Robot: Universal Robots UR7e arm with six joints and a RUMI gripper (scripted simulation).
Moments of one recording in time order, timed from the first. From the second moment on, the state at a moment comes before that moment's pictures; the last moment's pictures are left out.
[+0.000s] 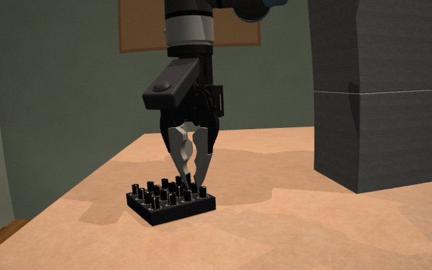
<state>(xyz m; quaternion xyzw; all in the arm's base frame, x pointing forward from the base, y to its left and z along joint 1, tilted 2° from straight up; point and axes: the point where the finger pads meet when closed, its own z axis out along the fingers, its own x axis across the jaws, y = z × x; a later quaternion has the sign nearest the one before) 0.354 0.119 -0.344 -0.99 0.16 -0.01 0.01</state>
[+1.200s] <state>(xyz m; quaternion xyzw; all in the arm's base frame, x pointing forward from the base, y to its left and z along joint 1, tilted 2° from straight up) 0.355 0.119 -0.344 -0.98 0.18 -0.01 0.00</state>
